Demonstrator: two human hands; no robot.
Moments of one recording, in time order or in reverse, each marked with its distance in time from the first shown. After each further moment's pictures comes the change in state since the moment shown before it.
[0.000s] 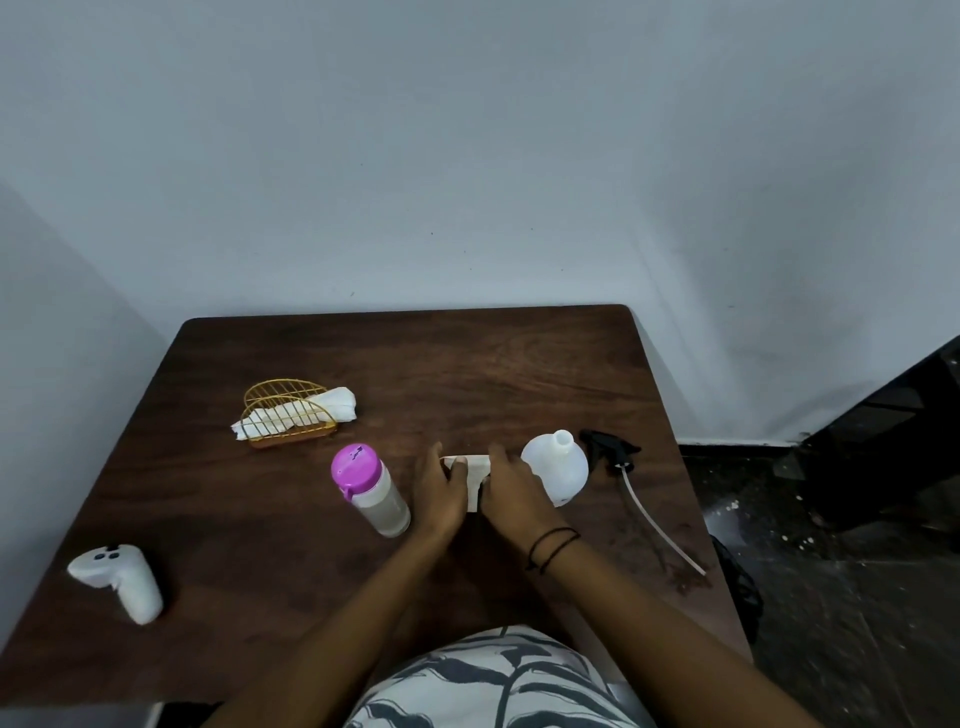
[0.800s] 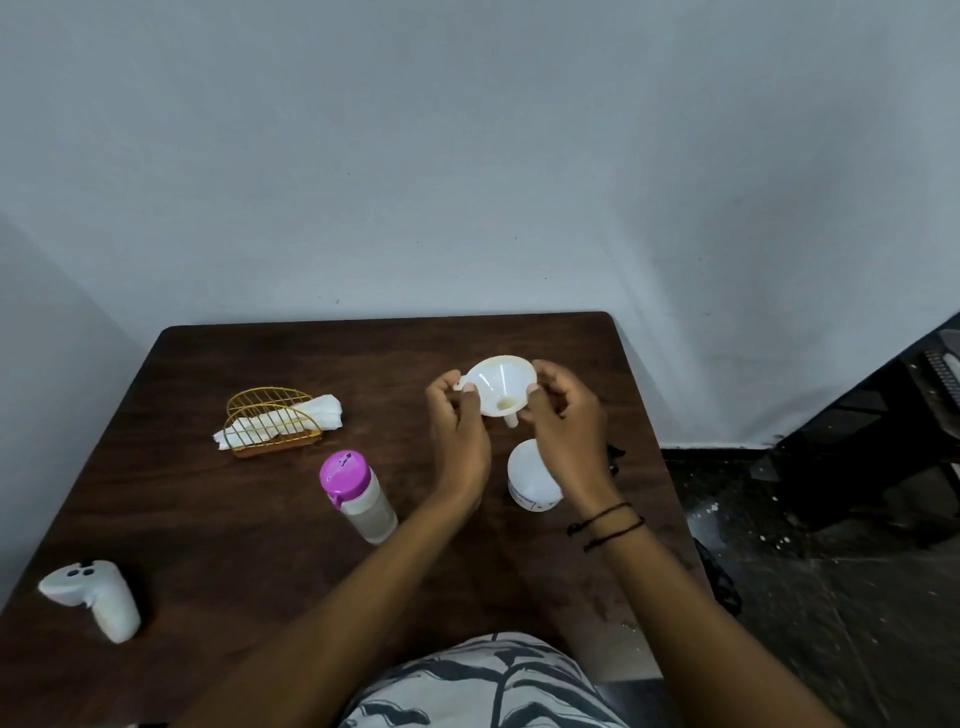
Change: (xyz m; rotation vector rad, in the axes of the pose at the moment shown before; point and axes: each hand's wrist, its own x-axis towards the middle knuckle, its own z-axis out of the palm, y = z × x) left_hand -0.018 0.108 -0.001 -0.602 0.096 0.195; right_hand -0.007 -0.014 -0.099 0.706 0.553 -0.035
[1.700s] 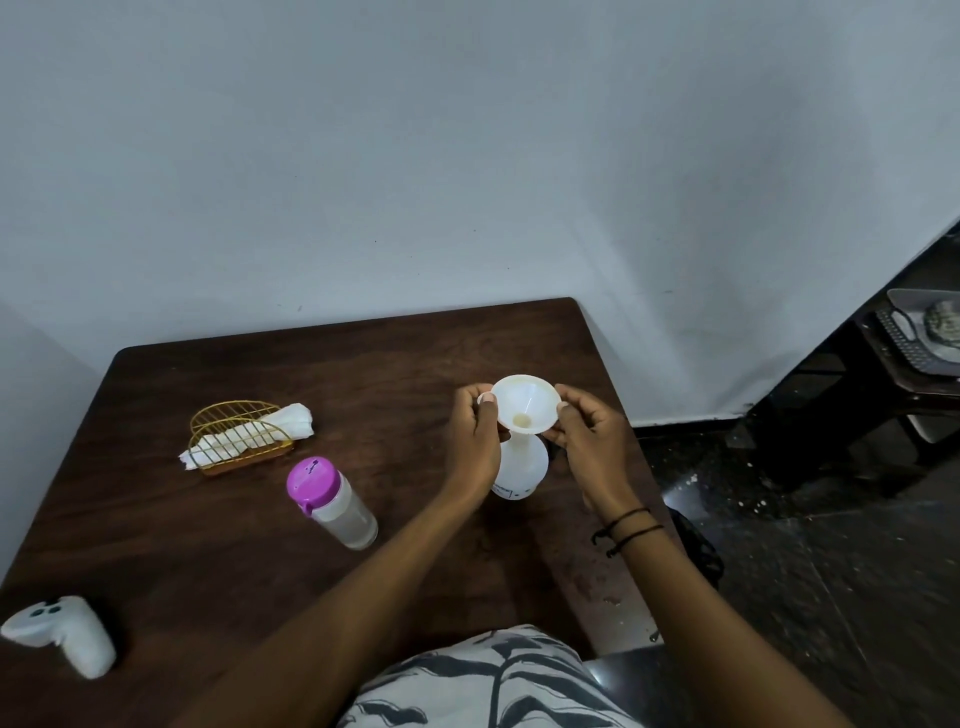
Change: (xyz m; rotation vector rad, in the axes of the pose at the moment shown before) left_hand -0.018 -0.015 0.029 0.257 -0.234 0.035; right_hand -0.008 0.053 -0.047 0.238 0.122 0.186
